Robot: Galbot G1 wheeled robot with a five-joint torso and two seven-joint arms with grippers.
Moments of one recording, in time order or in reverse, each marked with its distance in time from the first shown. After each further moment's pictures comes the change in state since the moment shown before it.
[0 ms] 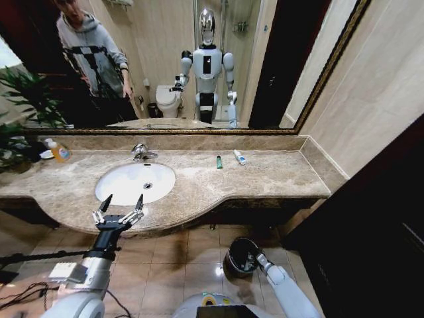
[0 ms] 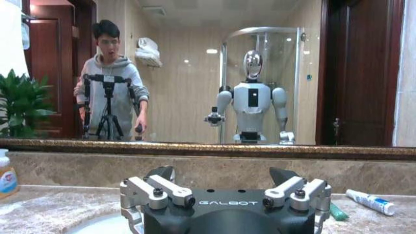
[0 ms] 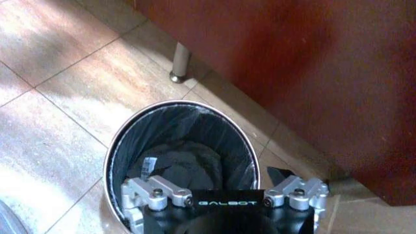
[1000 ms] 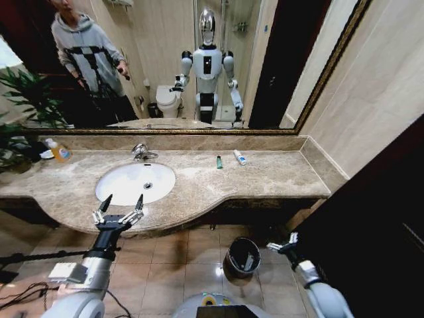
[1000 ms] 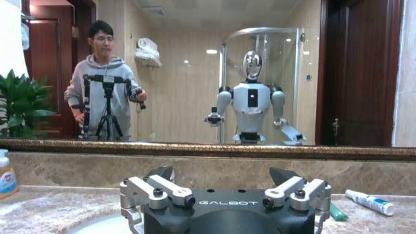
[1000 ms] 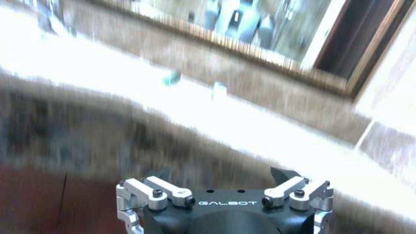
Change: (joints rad) left arm 0.000 0.000 0.000 0.000 0.000 0.000 0.000; right arm -0.673 -0.015 0.420 1.197 0.382 0.176 -0.075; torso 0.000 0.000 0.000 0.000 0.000
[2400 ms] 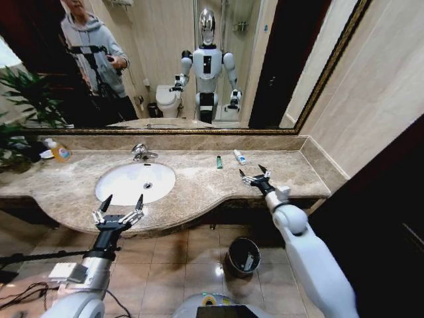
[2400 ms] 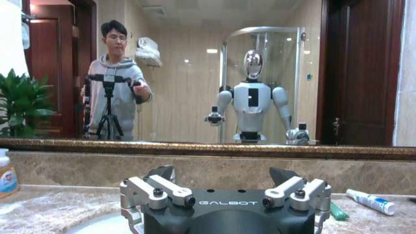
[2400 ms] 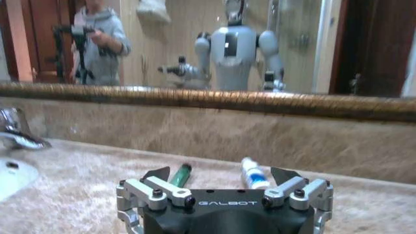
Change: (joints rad) left arm 0.000 0.000 0.000 0.000 0.000 0.000 0.000; right arm 0.792 -0.116 -0.473 -0.235 0.338 -0.487 0.242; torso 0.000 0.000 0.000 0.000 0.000
